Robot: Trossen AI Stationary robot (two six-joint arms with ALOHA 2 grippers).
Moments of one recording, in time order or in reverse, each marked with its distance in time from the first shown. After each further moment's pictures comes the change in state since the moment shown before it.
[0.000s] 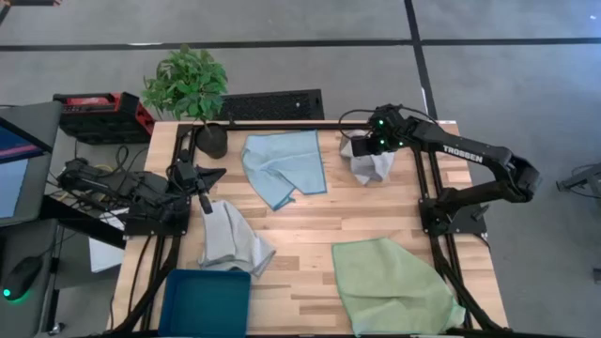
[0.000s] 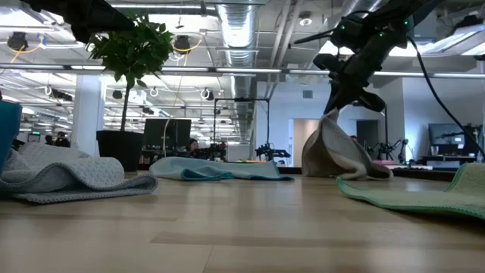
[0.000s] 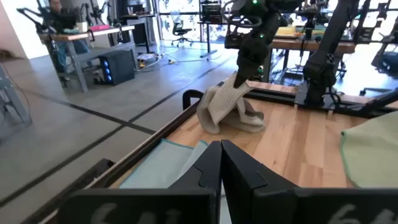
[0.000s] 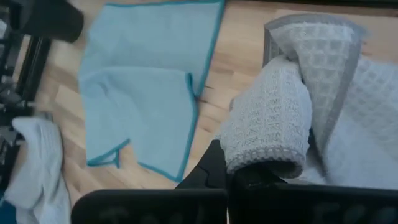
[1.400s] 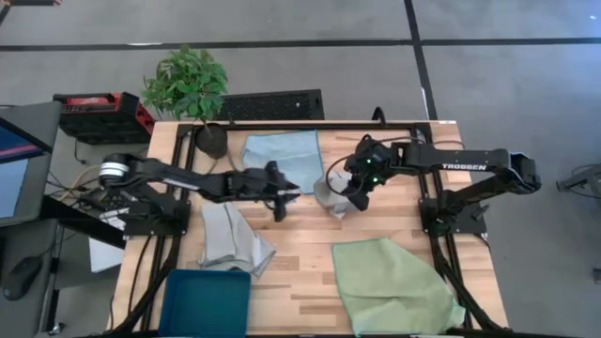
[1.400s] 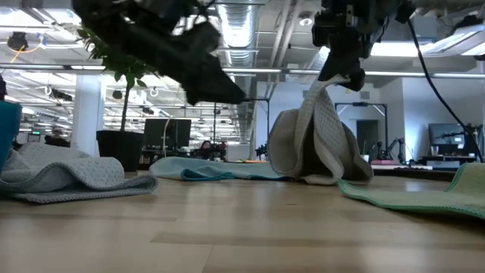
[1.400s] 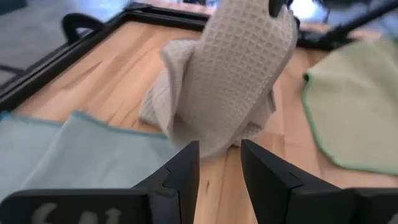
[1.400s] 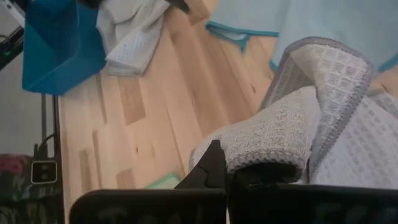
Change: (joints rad) left arm 0.370 1.114 0.220 0.671 0.686 0.056; right arm 0.451 0.002 0.067 -0.064 -0.124 -0.323
